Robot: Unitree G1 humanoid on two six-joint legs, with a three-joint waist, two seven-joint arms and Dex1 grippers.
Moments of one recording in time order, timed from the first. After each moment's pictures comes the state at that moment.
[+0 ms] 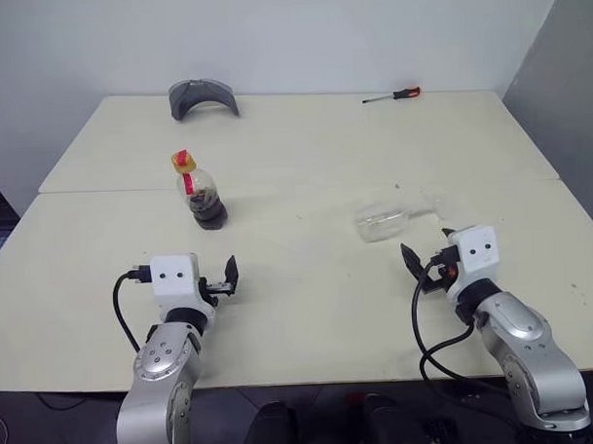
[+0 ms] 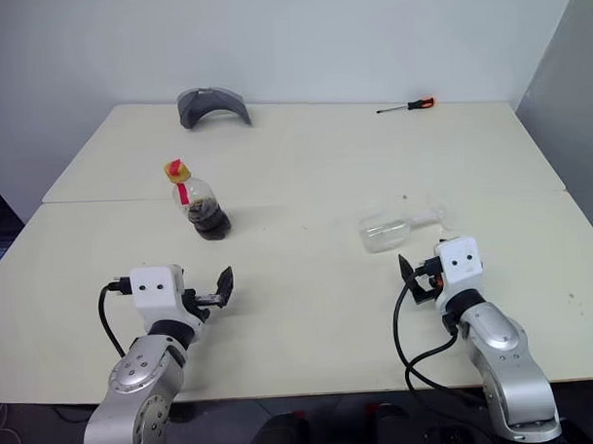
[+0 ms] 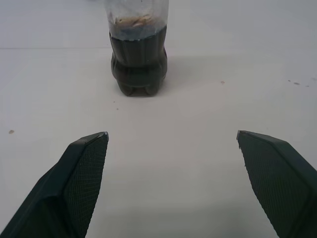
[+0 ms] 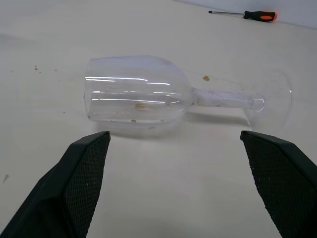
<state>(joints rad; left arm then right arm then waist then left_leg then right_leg) 0.09 0.16 0.16 -0.59 -0.15 0.63 -0.06 0.02 -0.30 -0.05 -0.56 0.14 0.58 0.24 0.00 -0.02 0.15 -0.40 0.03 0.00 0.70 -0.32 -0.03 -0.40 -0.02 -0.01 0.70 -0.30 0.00</state>
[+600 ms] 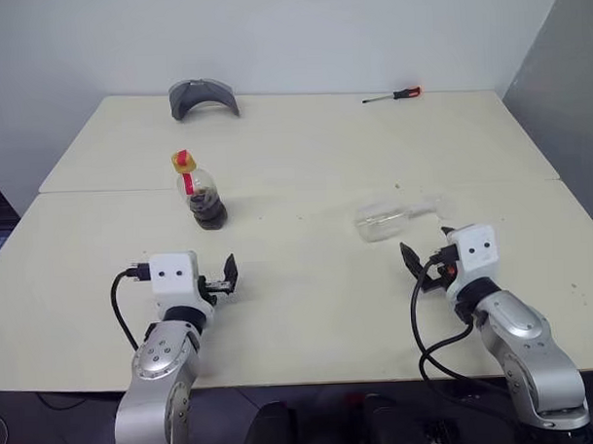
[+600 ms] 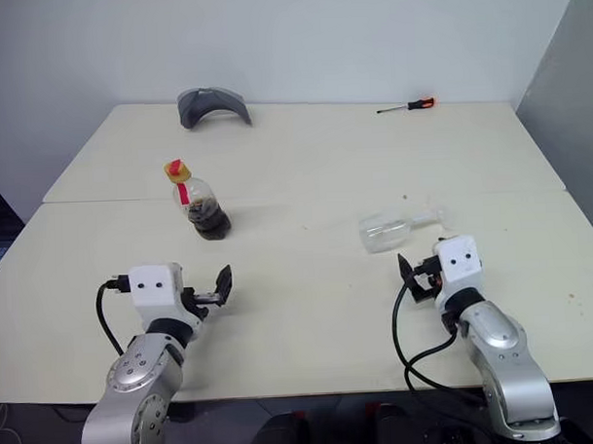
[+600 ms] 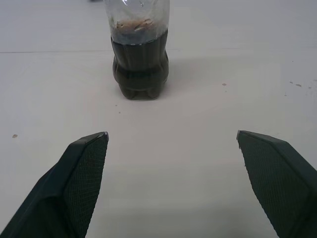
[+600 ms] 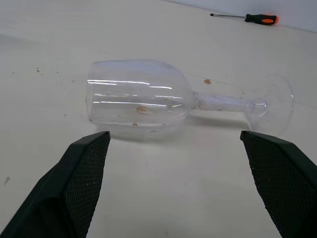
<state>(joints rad) 0.08 0.17 0.16 -0.59 -0.15 0.64 -0.06 0.00 -0.31 -0.05 -0.56 0.14 0.58 0.25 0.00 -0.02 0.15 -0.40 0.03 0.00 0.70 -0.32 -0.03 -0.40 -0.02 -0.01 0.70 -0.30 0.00</state>
